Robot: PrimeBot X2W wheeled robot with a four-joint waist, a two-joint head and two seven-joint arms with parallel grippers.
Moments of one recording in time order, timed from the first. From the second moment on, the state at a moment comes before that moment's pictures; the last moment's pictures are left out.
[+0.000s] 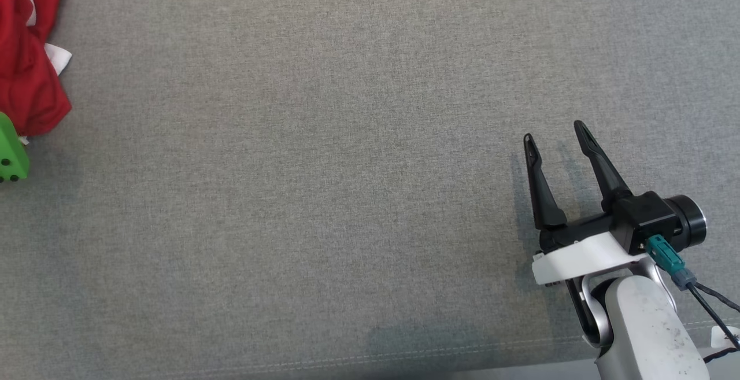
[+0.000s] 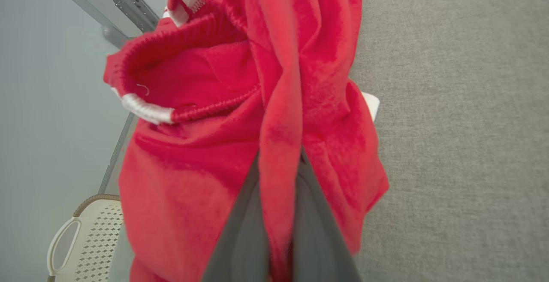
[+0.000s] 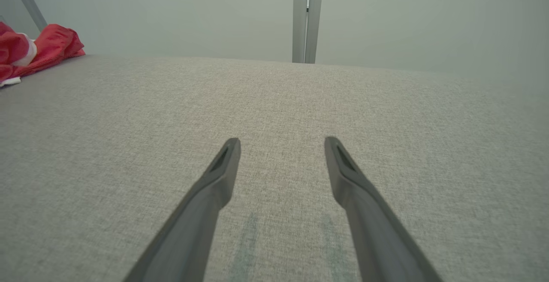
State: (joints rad) left arm -0.91 0.52 -0.26 0.96 -0.43 -0.12 0.09; right arm -0.22 -0.05 0.07 0.09 0.00 0.13 -0.26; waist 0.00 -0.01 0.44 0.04
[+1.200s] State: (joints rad) left arm -0.92 0.24 -0.61 0.52 -0.48 -0.10 -0.02; right arm -0.09 -0.05 0.04 0.15 0.11 0.13 -0.26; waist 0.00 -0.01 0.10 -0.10
